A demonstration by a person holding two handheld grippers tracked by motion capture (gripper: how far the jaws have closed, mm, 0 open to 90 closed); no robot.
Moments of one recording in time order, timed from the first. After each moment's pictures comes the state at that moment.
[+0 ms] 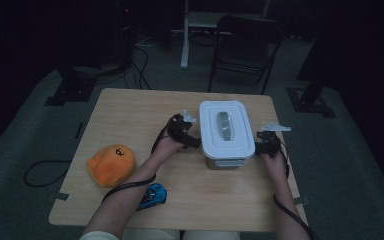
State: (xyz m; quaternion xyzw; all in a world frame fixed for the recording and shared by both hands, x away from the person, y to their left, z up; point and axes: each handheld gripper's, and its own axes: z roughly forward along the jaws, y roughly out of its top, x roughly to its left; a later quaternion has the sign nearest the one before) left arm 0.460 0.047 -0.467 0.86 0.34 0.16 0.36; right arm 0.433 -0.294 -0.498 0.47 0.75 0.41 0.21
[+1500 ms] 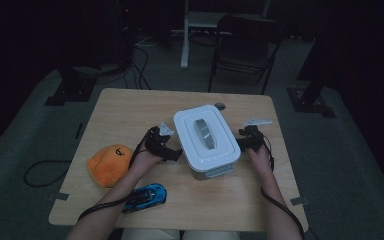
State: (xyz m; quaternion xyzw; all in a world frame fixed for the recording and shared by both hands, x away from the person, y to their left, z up) left arm 0.418 0.109 -0.478 0.85 0.36 0.18 0.35; right arm 0.463 -0.248 -0.505 0.44 0.78 0.42 0.15
